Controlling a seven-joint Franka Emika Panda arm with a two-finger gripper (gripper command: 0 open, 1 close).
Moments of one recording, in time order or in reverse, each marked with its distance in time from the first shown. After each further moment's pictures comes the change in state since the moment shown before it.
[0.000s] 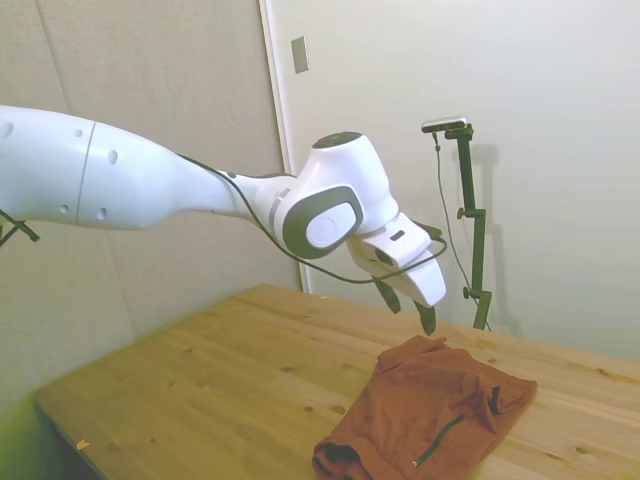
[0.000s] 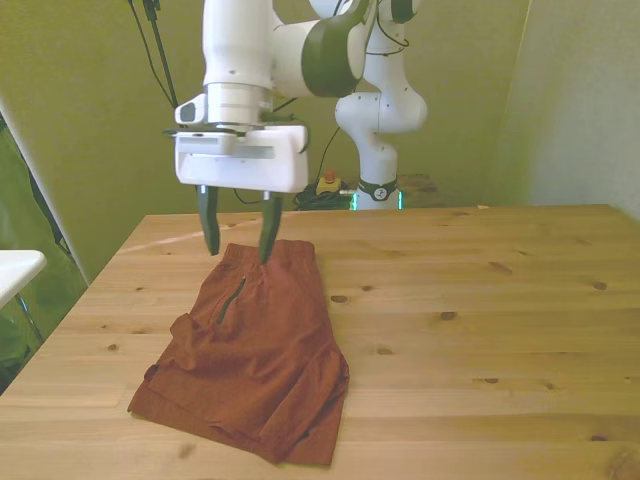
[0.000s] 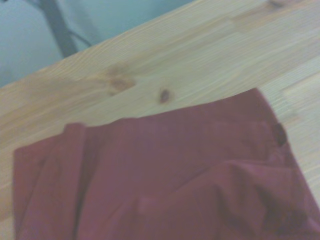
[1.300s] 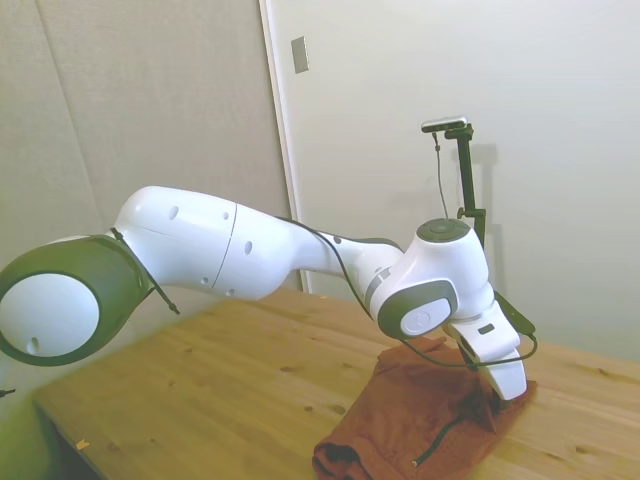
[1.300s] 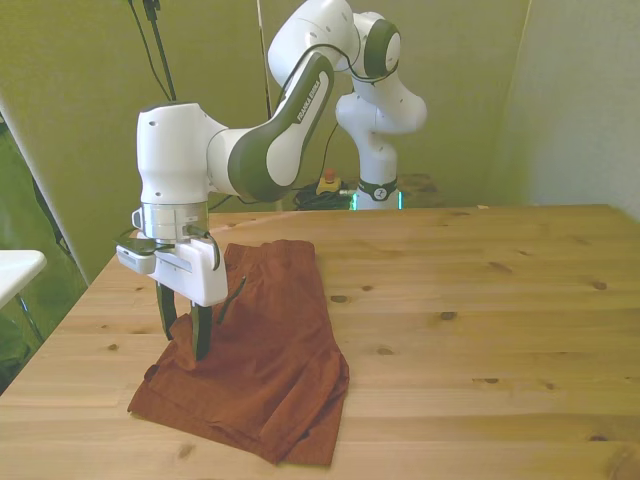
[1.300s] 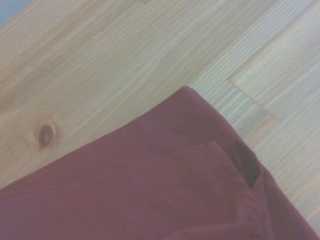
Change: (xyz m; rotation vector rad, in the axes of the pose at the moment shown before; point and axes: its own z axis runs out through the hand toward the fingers) arm 0.063 0.023 0.145 -0.025 -0.037 0.242
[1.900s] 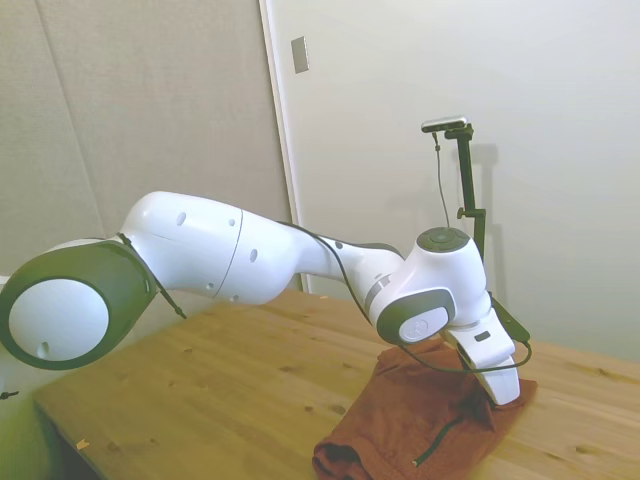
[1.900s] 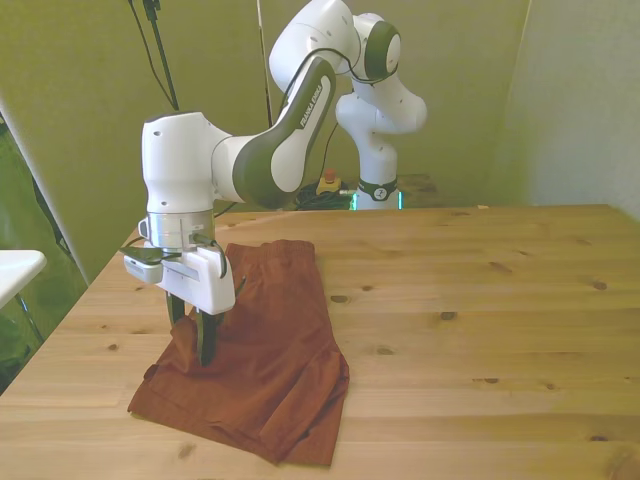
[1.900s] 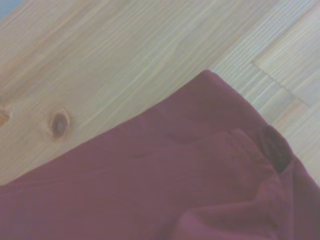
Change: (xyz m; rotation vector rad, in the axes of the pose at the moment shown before) arm -0.010 -0.003 0.009 0.005 -0.022 -0.001
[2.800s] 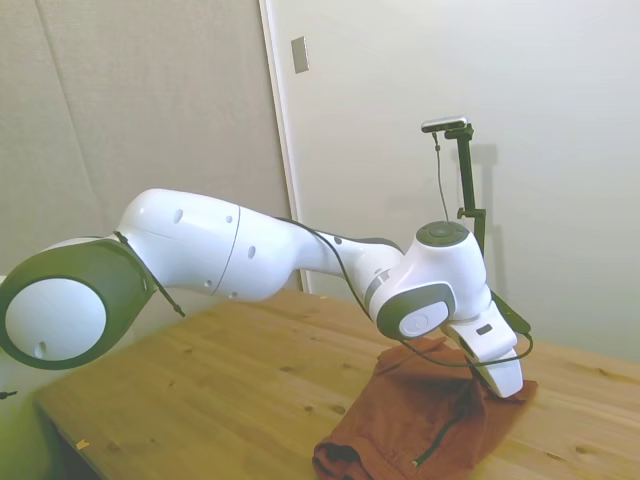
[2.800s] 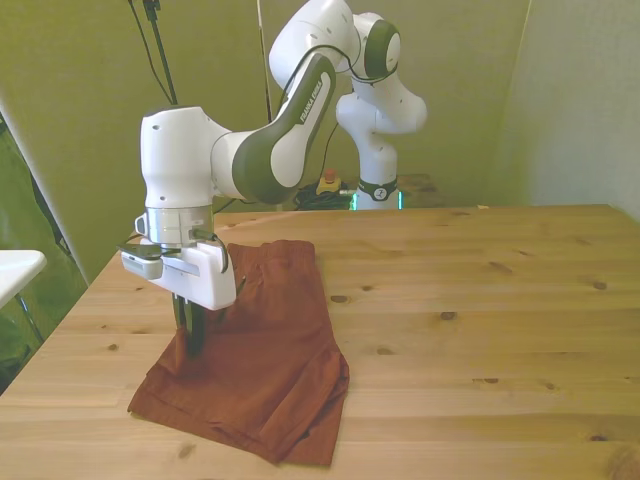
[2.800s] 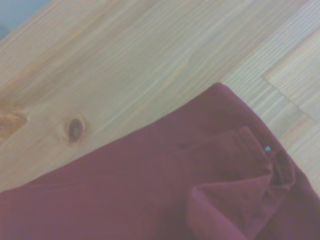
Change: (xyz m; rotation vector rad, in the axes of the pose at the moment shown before) arm 0.002 -0.008 -0.018 0.030 0.010 -0.059
